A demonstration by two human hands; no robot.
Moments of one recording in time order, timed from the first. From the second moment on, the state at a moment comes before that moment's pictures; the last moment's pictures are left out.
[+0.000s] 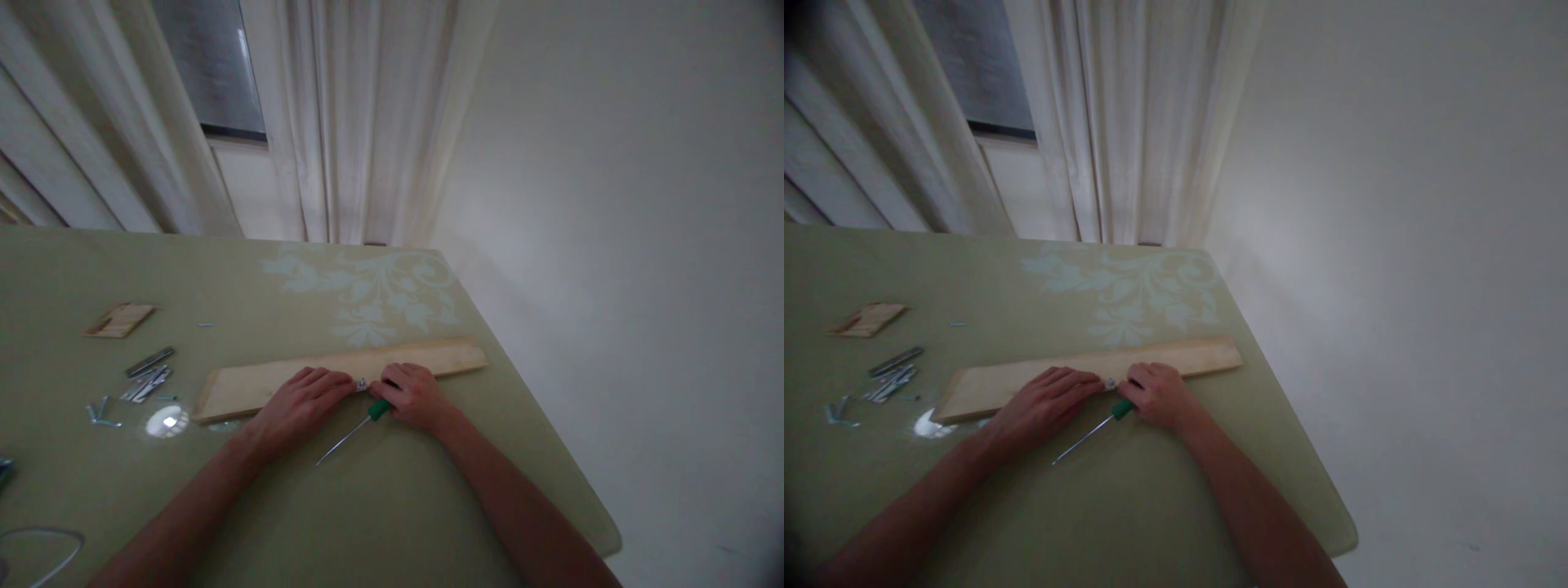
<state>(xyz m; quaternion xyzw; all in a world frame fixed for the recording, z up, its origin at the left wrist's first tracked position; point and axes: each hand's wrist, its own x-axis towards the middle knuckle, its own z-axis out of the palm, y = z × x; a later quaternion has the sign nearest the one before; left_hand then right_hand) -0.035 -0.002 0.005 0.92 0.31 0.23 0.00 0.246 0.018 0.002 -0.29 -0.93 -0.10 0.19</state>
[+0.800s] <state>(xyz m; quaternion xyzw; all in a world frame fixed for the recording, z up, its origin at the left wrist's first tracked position) -0.037 0.001 0.003 0.89 0.39 0.23 0.07 0.229 -0.013 0.017 -0.55 -0.71 0.38 0.22</state>
